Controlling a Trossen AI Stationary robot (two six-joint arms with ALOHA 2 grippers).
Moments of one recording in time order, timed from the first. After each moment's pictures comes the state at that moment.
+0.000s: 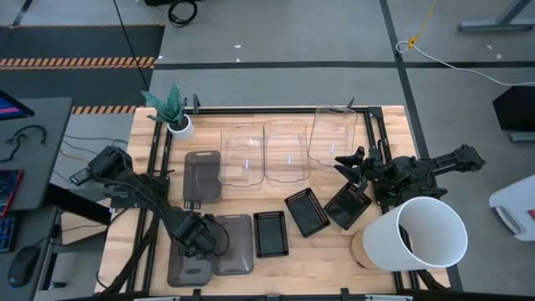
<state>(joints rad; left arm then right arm) -0.67 1.64 1.01 -1.09 -0.04 -0.62 0.23 0.14 0.01 0.28 0.50 0.36</state>
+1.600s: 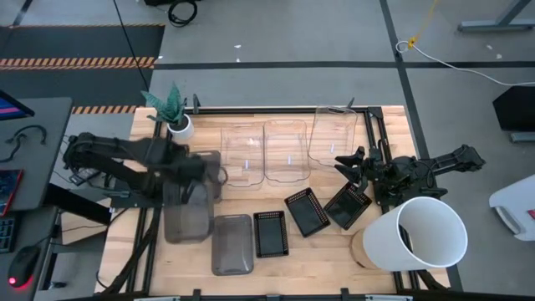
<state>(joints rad) -0.12 1.25 1.31 -1.57 -0.14 -0.16 0.23 0.14 0.01 0.30 0.50 0.36</state>
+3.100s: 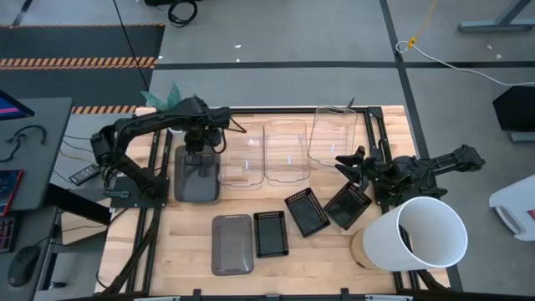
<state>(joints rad) 0.48 1.56 1.30 -1.51 -0.16 0.44 0.23 0.14 0.01 0.31 0.50 0.36</state>
